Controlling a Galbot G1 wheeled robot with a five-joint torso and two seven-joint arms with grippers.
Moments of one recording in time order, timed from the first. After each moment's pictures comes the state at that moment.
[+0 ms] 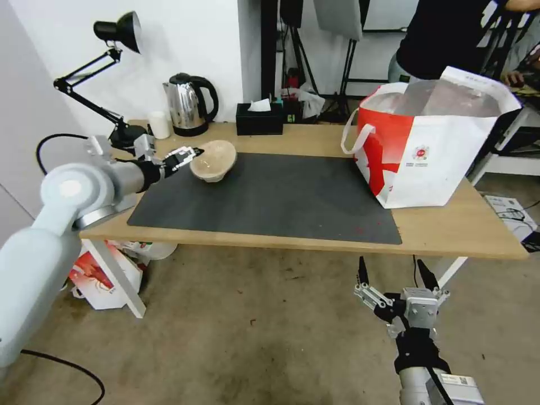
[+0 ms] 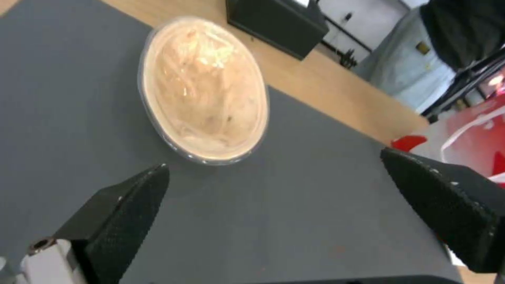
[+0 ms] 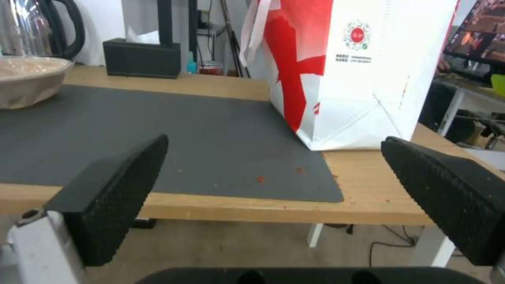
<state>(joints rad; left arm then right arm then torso) 0.64 -0.82 -0.31 -1.85 -1.84 0.66 -0.68 -1.92 1.12 0.23 2.48 -0.02 -0.02 0.63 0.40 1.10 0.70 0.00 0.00</state>
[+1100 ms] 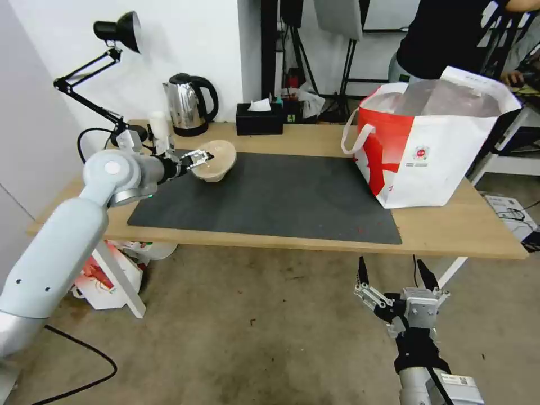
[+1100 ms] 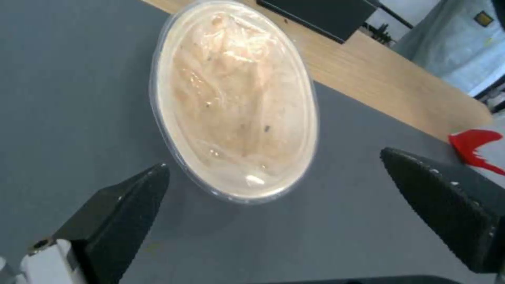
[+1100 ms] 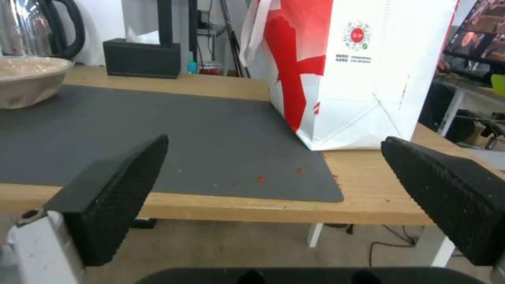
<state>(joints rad) 0.45 -0.88 -0.13 -1.60 -1.73 0.70 -0.63 -1.92 1.12 0.23 2.48 -0.02 -0.02 0.63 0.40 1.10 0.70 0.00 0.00</state>
